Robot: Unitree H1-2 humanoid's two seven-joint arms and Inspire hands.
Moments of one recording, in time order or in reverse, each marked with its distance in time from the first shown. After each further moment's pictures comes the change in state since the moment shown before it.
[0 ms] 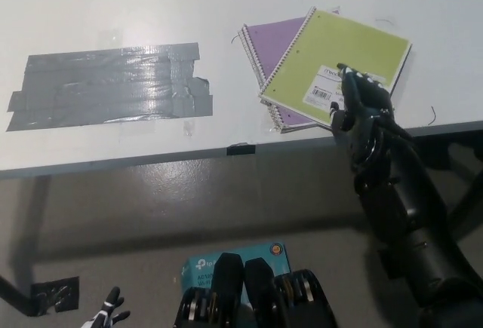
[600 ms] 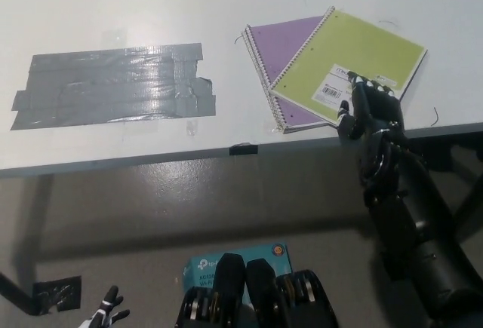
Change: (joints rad) left_arm -0.001 -0.006 0.021 0.000 -0.007 -0.004 -0.018; right_arm 0.047 -0.043 0.070 -0.008 0.001 -0.003 -0.030
